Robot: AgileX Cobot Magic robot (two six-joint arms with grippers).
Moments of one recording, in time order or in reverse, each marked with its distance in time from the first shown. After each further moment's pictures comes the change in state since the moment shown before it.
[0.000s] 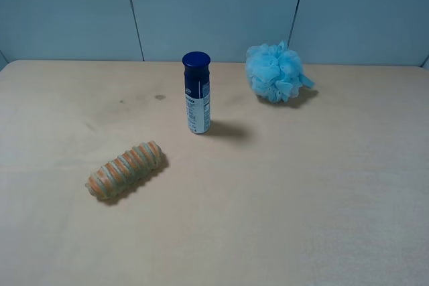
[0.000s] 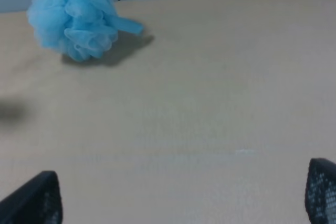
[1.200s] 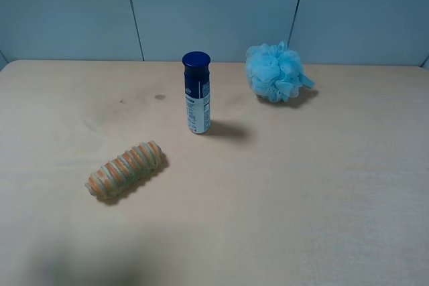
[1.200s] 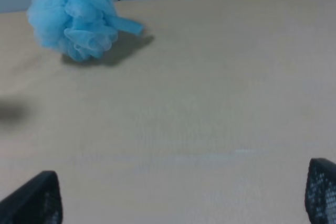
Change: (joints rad) left arm -0.133 0.853 -0.301 0.008 -0.005 0.068; right arm 0.000 0.000 0.000 0.000 -0.001 0.000
